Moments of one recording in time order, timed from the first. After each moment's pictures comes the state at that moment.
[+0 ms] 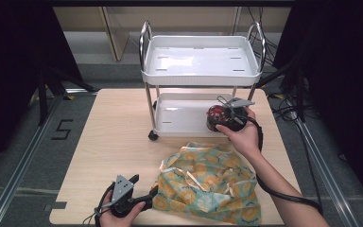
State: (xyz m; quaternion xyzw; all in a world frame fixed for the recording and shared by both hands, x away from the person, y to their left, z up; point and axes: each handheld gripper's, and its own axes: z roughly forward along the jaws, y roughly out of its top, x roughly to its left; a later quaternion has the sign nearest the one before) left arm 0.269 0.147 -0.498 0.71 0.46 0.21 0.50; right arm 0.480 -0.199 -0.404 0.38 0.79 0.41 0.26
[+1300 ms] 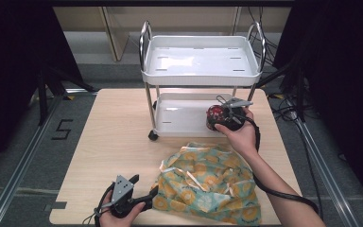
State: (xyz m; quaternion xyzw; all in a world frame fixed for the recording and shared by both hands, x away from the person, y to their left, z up) left arm 0.268 0.147 -0.498 0.71 0.45 0.21 0.50; right arm 0.489 -0.198 -0.413 0.39 0.78 0.40 0.26
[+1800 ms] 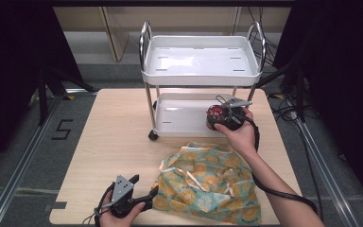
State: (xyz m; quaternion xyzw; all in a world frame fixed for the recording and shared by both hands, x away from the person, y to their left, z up) left arm 0.268 0.147 -0.498 0.71 0.45 0.21 0.50; right arm 0.491 -0.197 -0.417 0.40 0.78 0.41 0.26
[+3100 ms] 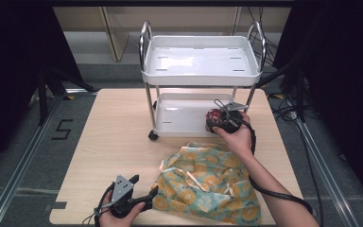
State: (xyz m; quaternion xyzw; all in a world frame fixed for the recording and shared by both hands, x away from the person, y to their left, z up) left arm 0.268 0.147 -0.498 0.70 0.46 0.21 0.51; right arm 0.497 -0.197 -0.440 0.41 0.78 0.39 0.26
